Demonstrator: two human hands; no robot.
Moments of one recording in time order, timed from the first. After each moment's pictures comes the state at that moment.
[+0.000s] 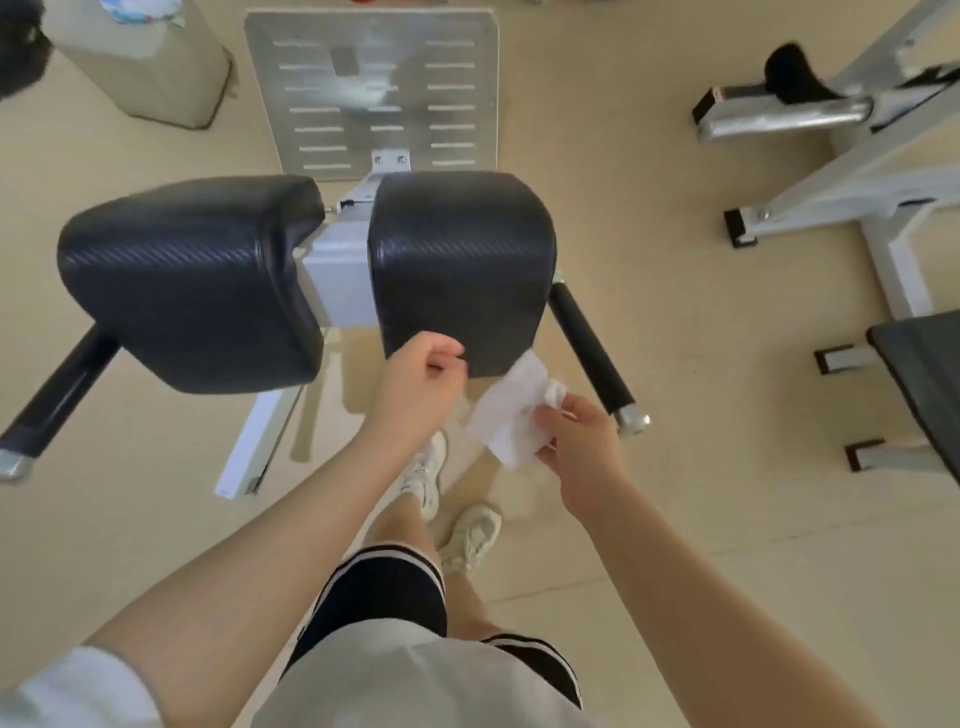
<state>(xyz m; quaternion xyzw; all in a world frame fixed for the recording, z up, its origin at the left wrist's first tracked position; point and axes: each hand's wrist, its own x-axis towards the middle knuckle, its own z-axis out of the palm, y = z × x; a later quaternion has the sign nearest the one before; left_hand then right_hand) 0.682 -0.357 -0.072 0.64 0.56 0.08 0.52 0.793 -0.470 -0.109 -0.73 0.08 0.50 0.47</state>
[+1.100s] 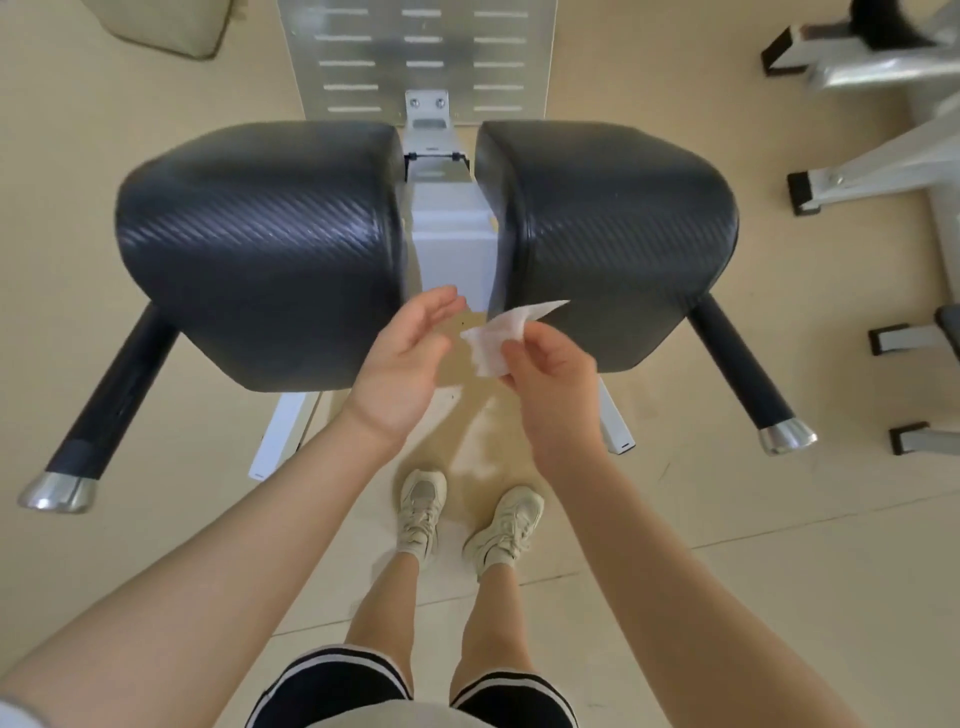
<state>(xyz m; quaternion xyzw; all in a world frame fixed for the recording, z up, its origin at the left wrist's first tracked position) 0.589 -0.262 -0.119 0.51 0.50 0.15 0.69 0.686 -0.339 -0.129 -0.75 -0.15 0.41 0.49</state>
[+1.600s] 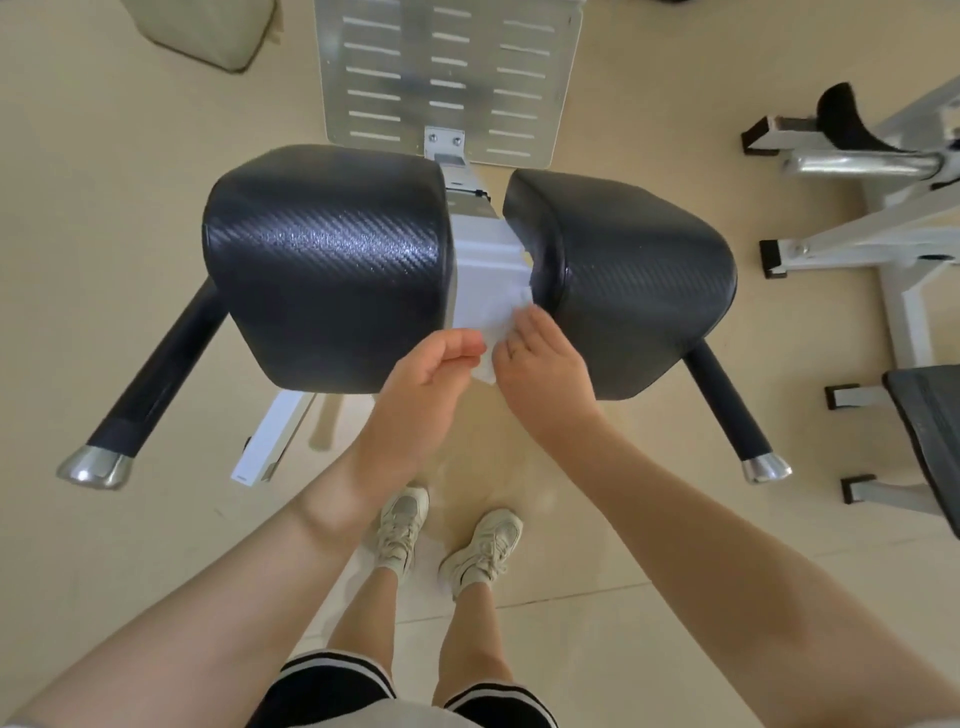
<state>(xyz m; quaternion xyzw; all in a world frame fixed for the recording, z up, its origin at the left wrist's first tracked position) 0.558 -0.271 -0.105 0.52 0.50 0.16 0.67 0.694 -0.313 -0.146 -0.66 -0.72 -0.05 -0.20</state>
